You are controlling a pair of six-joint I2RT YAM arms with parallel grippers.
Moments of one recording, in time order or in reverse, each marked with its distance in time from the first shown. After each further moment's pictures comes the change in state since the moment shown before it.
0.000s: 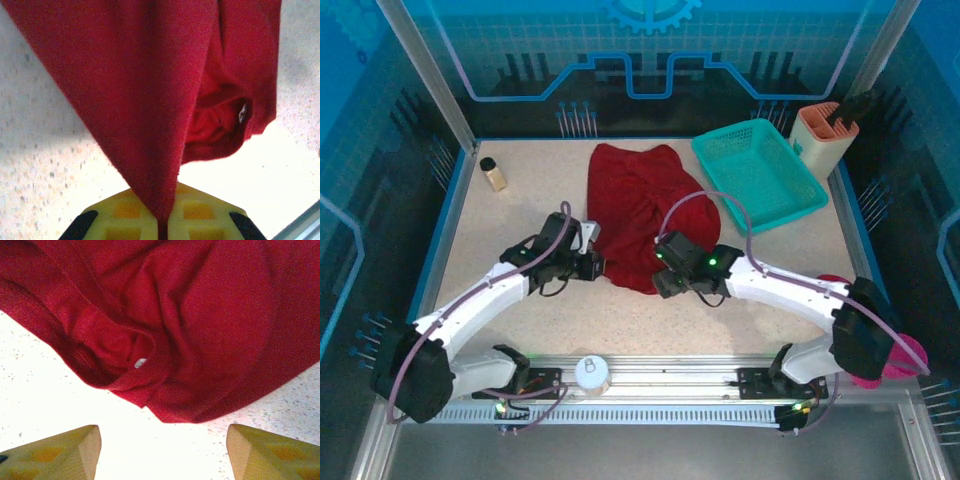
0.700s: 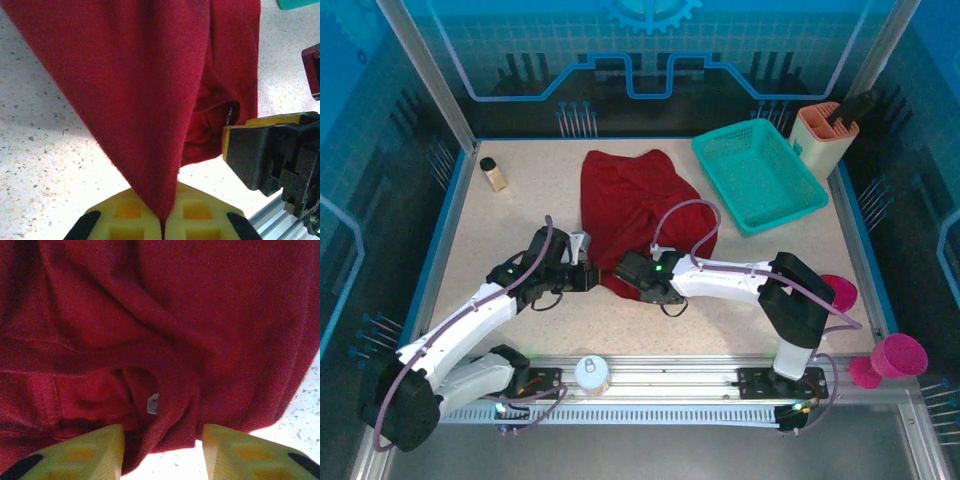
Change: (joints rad) left arm 0.000 -0.147 -0.099 0.020 0.048 -0.126; right arm 0.127 0.326 0.150 -0.113 0.136 0.725
